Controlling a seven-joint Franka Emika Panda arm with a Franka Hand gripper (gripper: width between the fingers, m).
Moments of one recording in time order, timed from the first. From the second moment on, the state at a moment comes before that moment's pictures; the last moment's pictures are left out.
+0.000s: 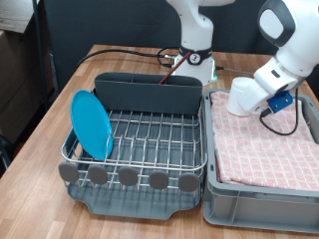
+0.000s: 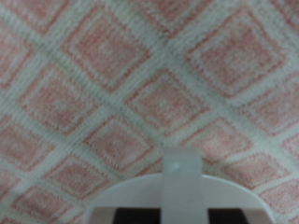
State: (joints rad) arm 0.20 0.16 0.25 -2.36 -0.26 2.12 0.61
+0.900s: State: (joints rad) arm 0.20 0.05 0.21 -2.23 -0.22 2.10 0.70
